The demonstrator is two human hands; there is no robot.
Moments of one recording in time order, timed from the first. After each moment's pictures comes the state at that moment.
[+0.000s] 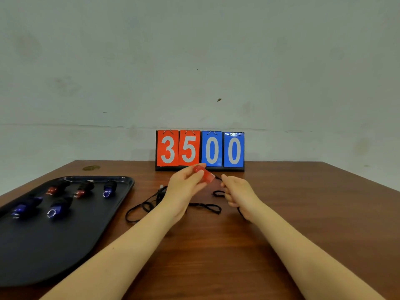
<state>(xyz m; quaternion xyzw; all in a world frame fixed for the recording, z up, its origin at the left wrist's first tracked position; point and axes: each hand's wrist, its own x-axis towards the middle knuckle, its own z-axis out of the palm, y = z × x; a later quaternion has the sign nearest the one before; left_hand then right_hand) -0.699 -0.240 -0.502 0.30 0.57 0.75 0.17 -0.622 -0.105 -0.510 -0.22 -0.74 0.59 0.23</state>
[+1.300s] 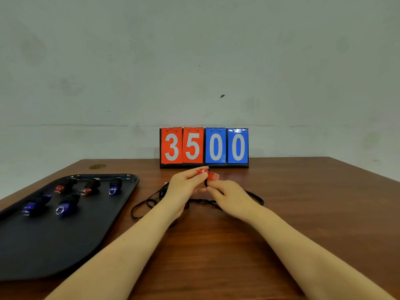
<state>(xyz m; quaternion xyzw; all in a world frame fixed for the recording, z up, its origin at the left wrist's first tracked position) -0.714 -0.244 -0.514 0.32 0.59 0.72 0.17 -0.628 -0.119 -0.527 -0.04 -0.94 0.24 0.24</state>
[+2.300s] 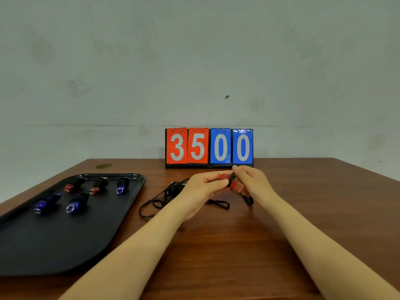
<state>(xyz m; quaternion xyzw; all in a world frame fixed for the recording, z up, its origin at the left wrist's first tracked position) -0.696 -0.247 -0.508 0.44 0.57 0.64 0.25 -0.613 -0.102 -0.504 -0.14 -0.81 0.48 0.32</state>
